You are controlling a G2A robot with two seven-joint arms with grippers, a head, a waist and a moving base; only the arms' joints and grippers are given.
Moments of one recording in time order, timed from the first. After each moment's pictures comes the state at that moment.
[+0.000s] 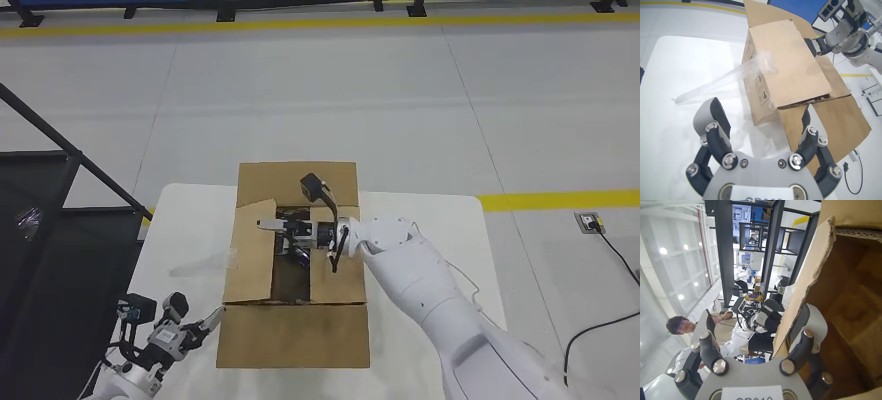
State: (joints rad) left arm 1.73 -1.07 -1.70 -1.94 0.80 -0.32 -0.19; right arm -0.20 -1.72 0.77 -0.29 0.52 -0.56 1.11
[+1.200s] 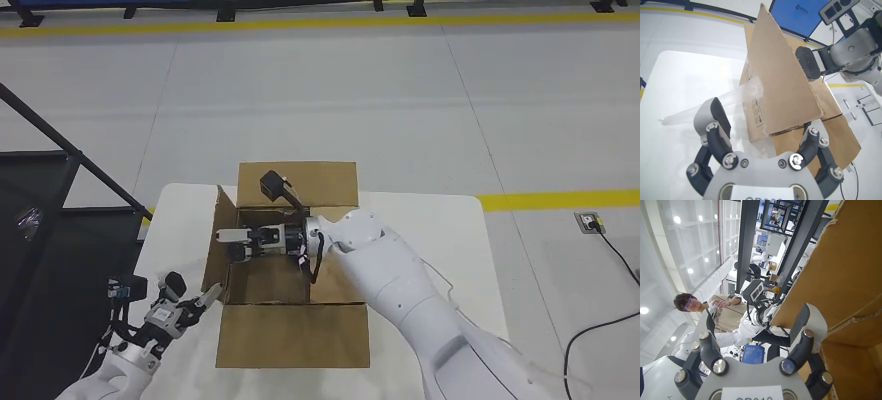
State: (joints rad) left arm 1.65 -1.08 -1.72 -1.96 0.71 -0.24 -0.23; right arm -0.18 -1.81 0.77 -0.33 0.54 -0.64 1.18
